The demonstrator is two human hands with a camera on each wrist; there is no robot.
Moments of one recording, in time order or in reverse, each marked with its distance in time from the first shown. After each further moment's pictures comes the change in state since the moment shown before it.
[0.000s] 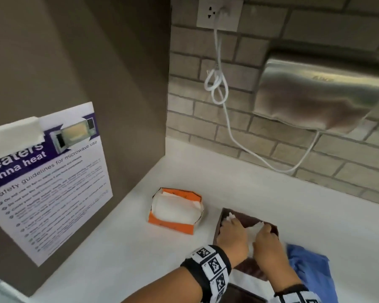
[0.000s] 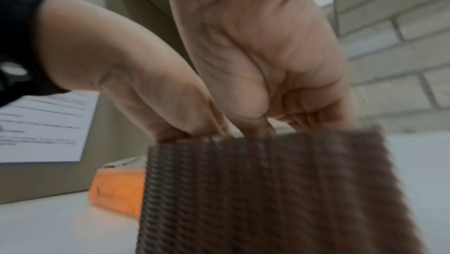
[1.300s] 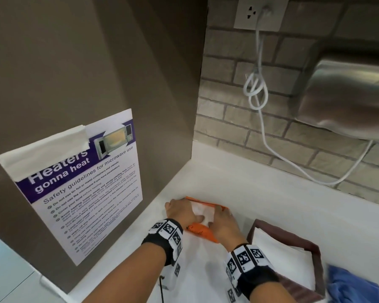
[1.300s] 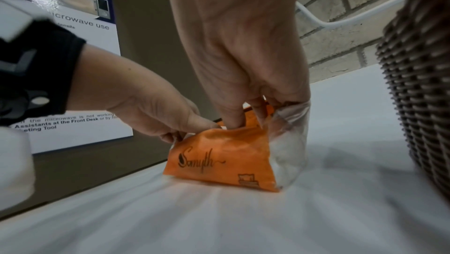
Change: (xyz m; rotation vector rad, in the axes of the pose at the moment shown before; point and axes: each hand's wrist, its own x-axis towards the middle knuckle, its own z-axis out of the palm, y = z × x) left_hand 0.071 -0.199 -0.088 0.132 0.205 -0.193; right_hand 0.036 -0.166 0.054 0.135 -0.104 -0.448
